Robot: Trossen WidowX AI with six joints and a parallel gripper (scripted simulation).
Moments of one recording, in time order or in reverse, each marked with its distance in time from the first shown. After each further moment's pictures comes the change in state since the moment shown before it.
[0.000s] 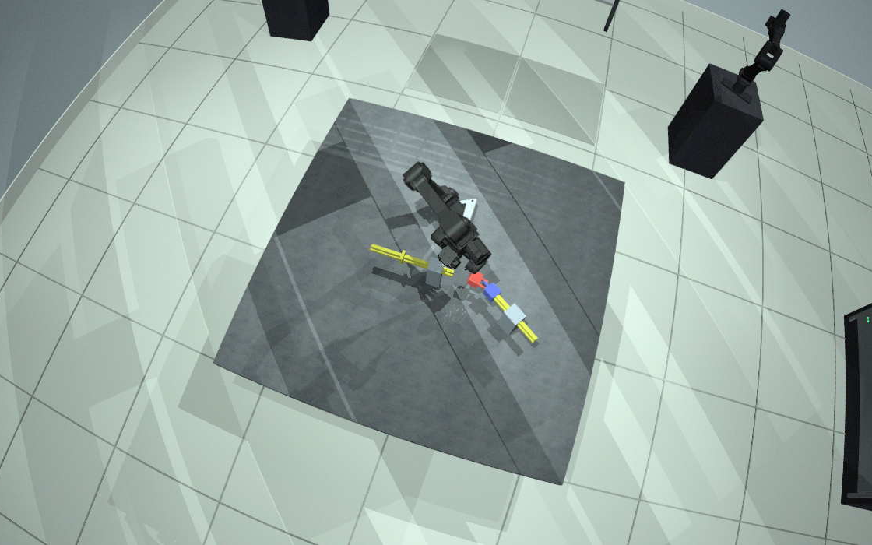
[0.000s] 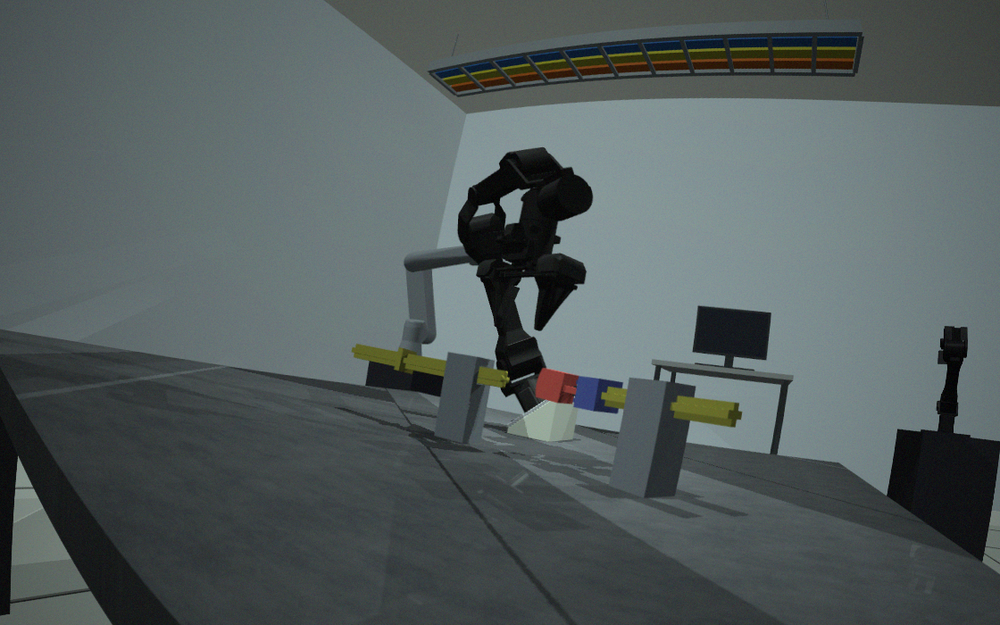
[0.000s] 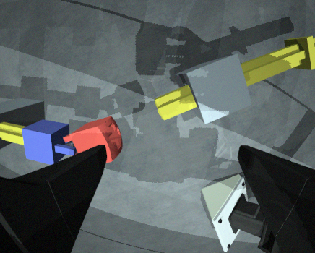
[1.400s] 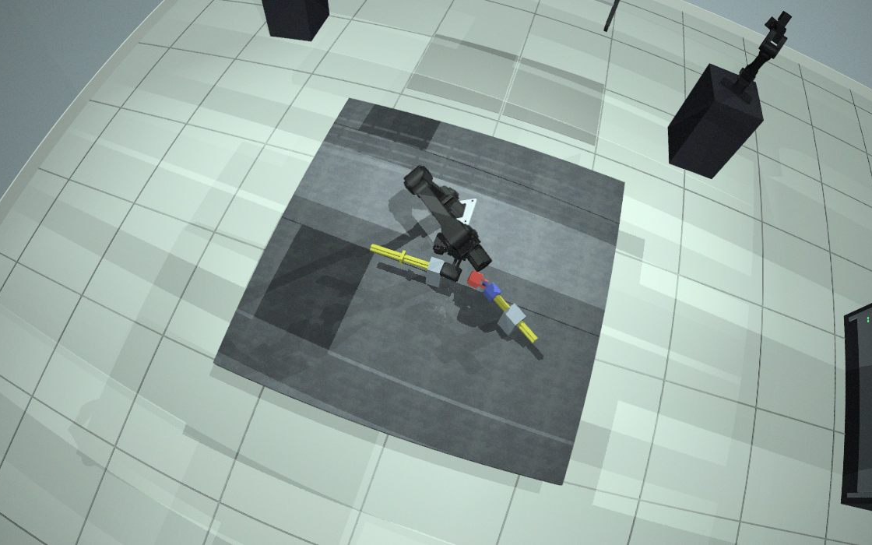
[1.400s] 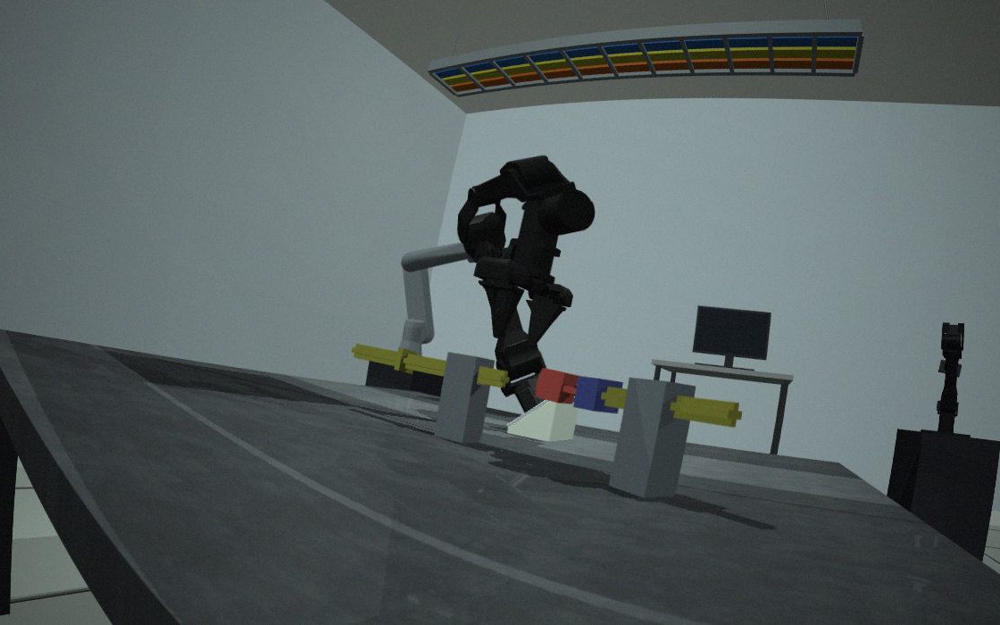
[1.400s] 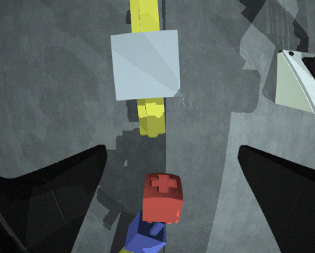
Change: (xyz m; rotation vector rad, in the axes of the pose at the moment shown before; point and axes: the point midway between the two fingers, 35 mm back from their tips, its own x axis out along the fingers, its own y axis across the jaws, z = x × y) arm 0.020 0.001 -0.001 1.224 -0.018 -0.065
